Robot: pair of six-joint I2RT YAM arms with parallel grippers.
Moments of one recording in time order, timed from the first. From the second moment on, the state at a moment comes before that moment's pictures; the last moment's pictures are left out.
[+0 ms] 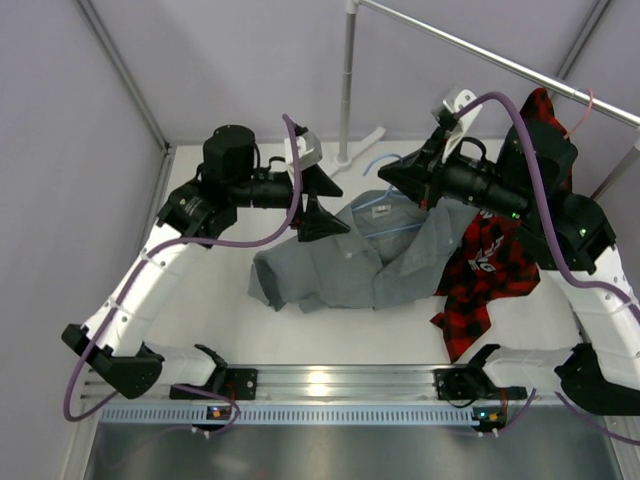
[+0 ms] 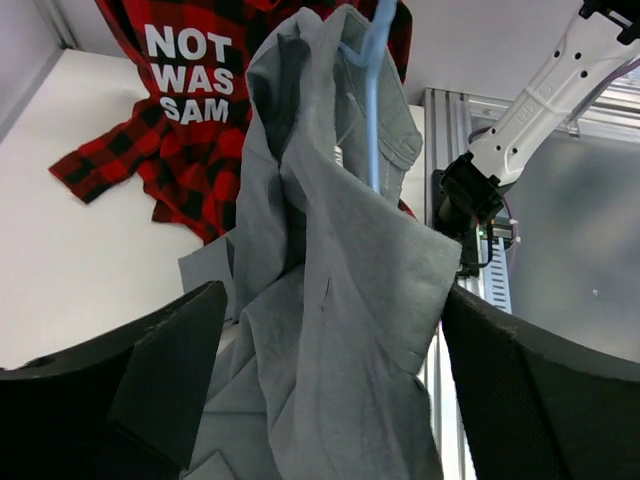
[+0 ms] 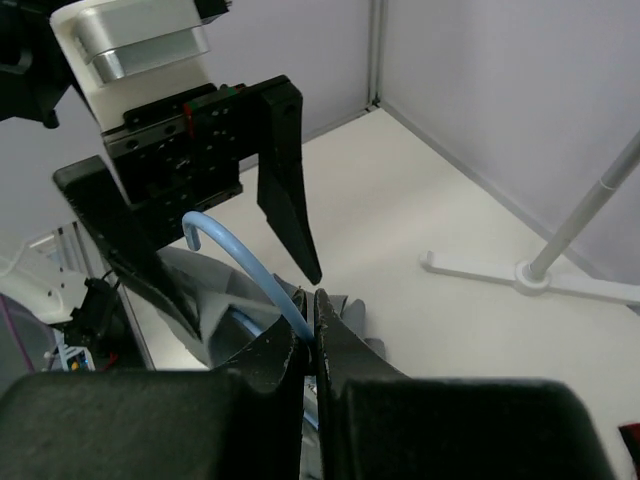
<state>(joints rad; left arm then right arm) -0.60 1.31 1.63 -0.59 0.85 0.11 0.73 1.19 1.84 -0.71 -0.26 0.01</state>
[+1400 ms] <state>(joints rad) -0.61 1.37 1.58 -0.71 1.22 0.28 0.75 0.60 1.37 -1.11 -0.29 -0.20</state>
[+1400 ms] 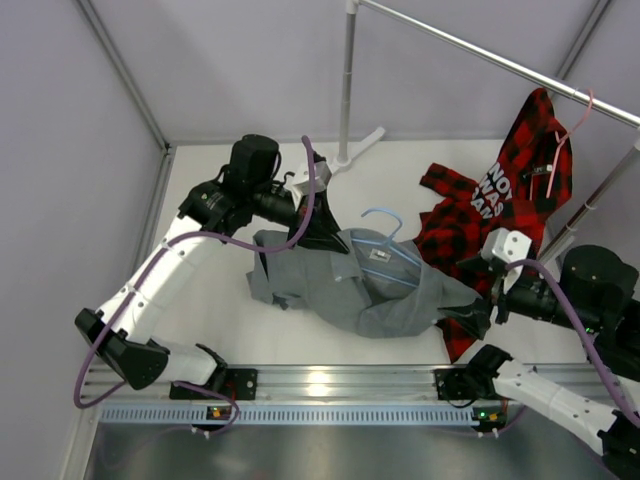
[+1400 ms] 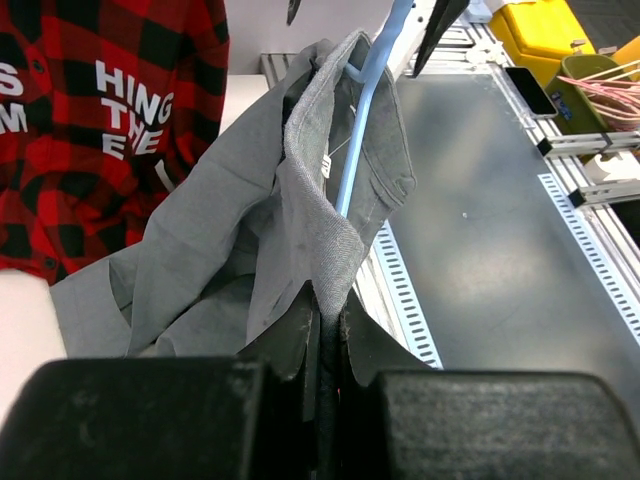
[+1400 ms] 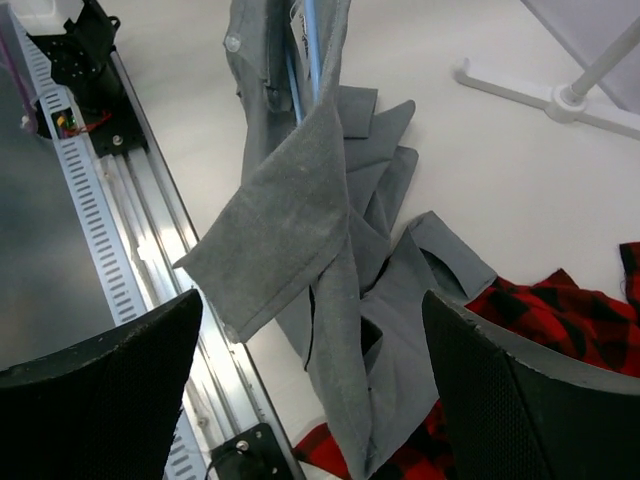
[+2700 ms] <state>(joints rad) -0.61 1.39 1.73 -0.68 0.83 0.05 0.76 0.70 1.25 -0.70 -0.20 0.08</state>
